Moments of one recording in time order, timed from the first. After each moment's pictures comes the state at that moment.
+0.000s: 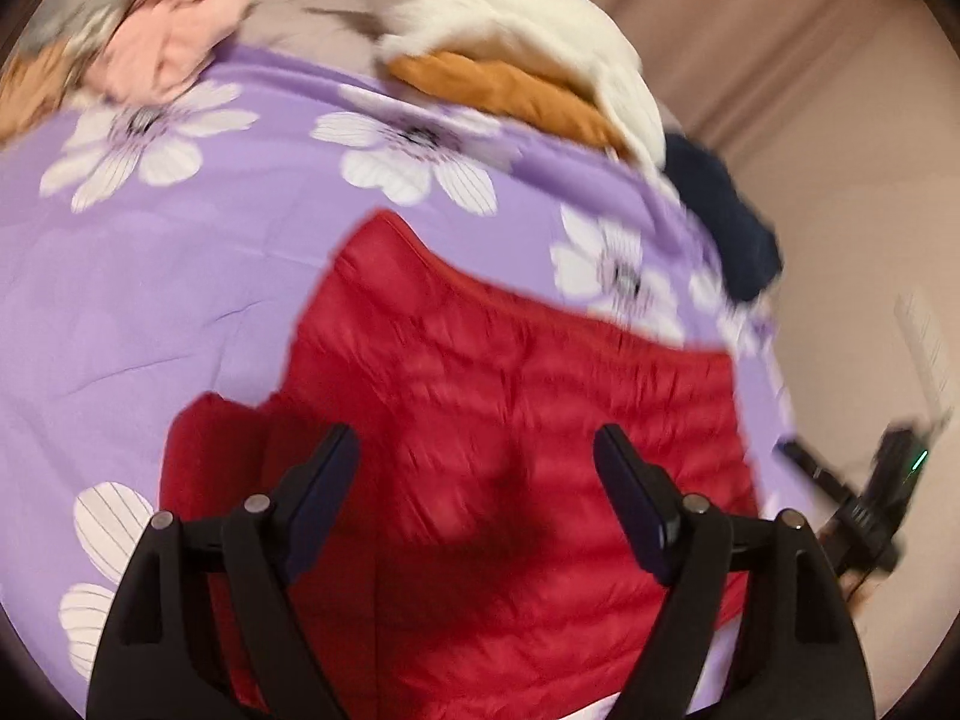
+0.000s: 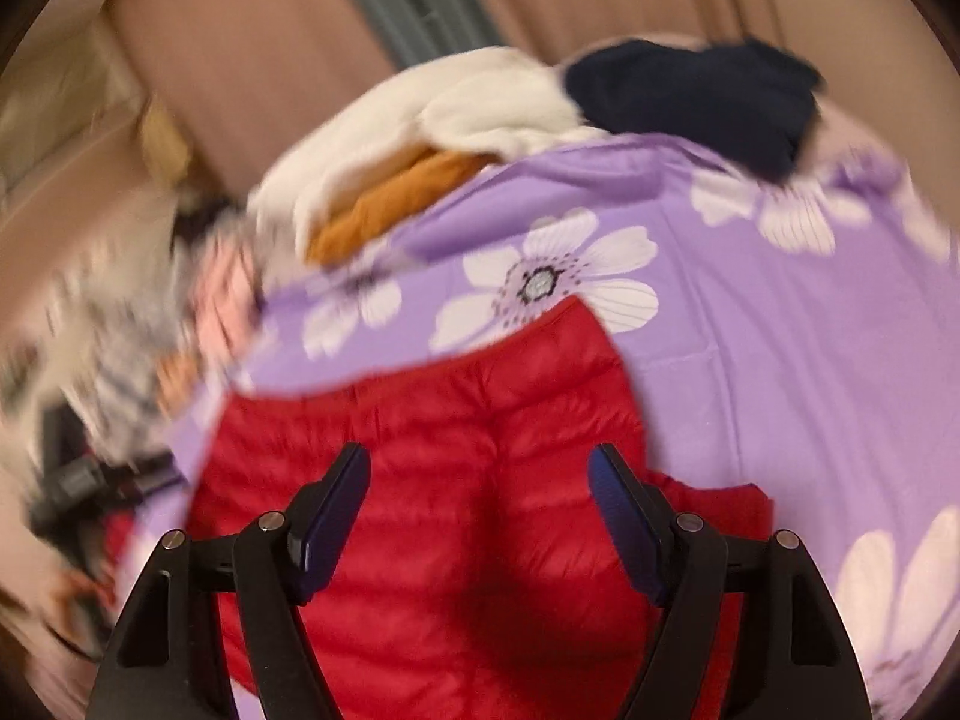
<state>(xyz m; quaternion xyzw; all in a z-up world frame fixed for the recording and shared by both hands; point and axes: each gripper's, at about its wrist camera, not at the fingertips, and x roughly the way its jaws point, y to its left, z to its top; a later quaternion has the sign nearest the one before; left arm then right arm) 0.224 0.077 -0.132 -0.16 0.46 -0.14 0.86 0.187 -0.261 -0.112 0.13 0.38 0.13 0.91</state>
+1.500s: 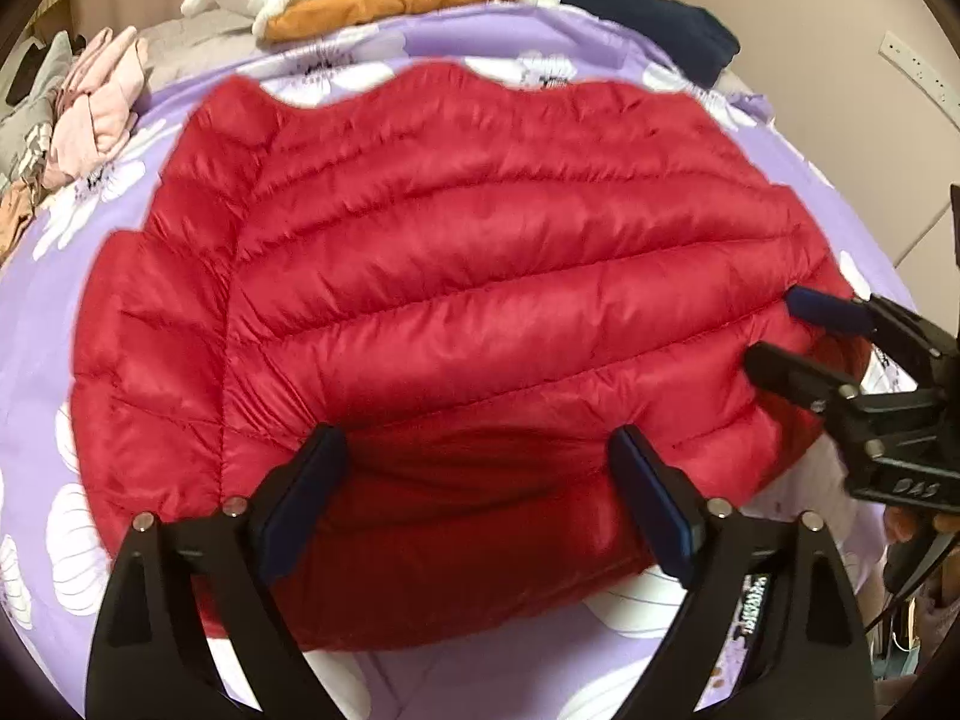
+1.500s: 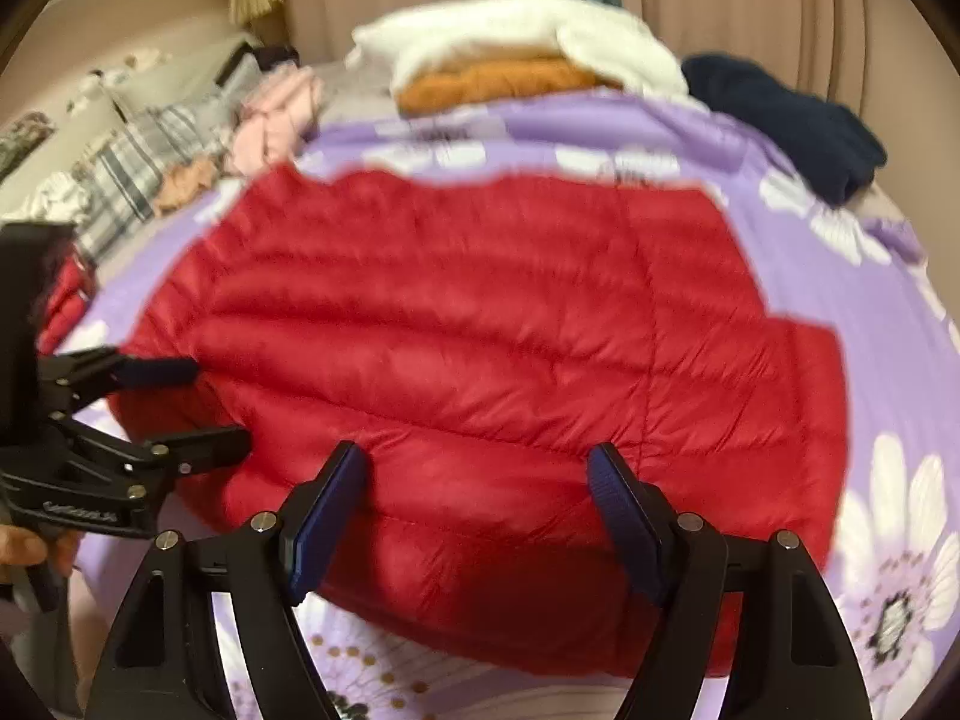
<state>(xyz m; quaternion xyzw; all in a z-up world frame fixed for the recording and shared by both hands) 0.123 0.005 -0.207 0.04 0.48 -0.17 0.86 0.106 -0.176 -0.176 -0.01 0.41 0.14 0.90</state>
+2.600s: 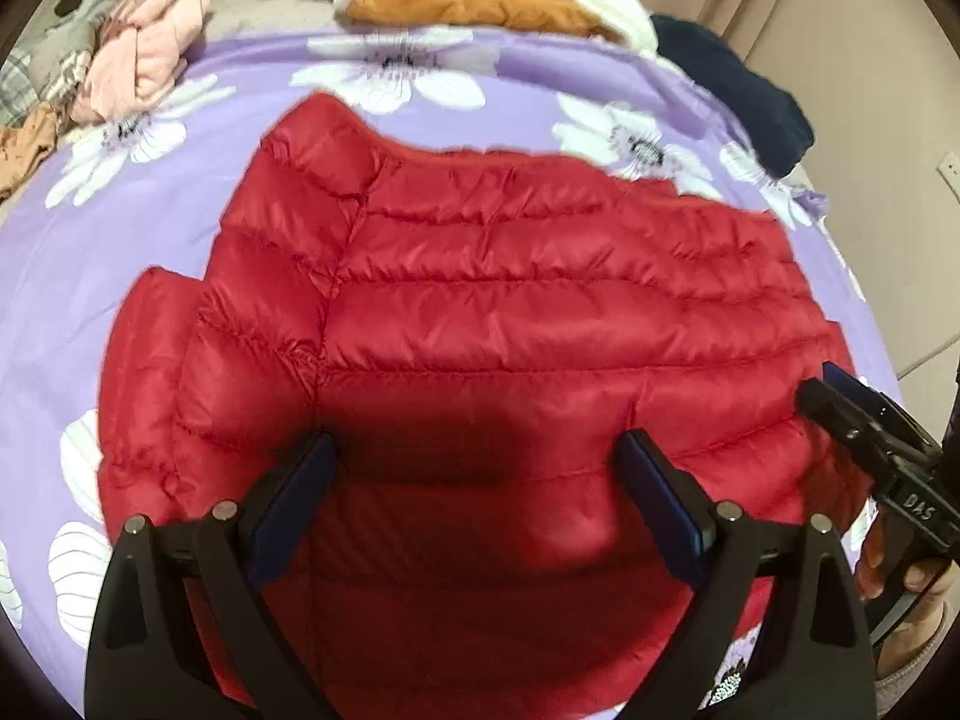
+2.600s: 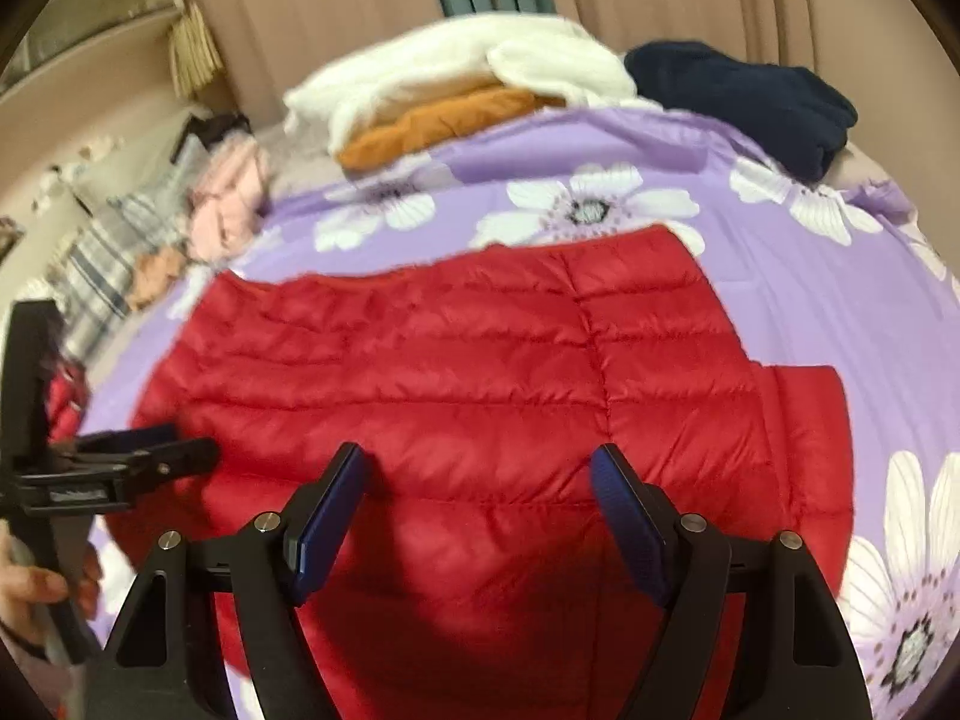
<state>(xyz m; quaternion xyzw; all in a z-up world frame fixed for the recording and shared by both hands) 0.184 0.036 -0.188 -0.06 0.50 -0.12 0.86 0.153 -0.198 -0.159 0.07 0.41 0.12 0.90</state>
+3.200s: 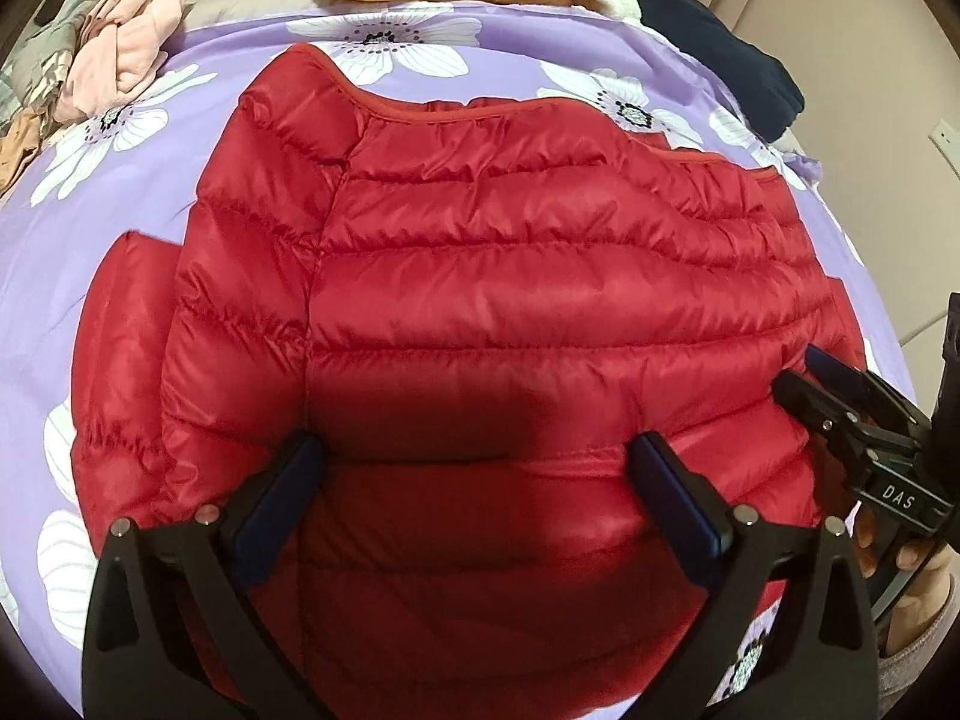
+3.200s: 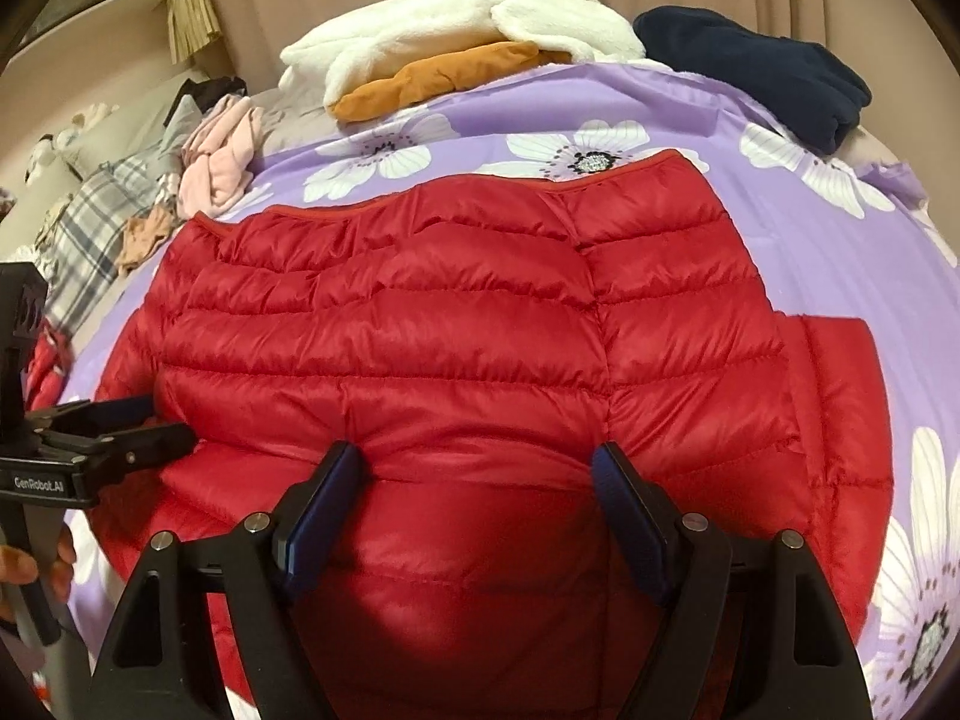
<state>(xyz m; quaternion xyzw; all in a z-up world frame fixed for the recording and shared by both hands) 0.169 0.036 -0.199 -0.04 0.51 -0.14 0.85 0.141 -0.199 -0.175 0.06 0.42 0.13 0.90</state>
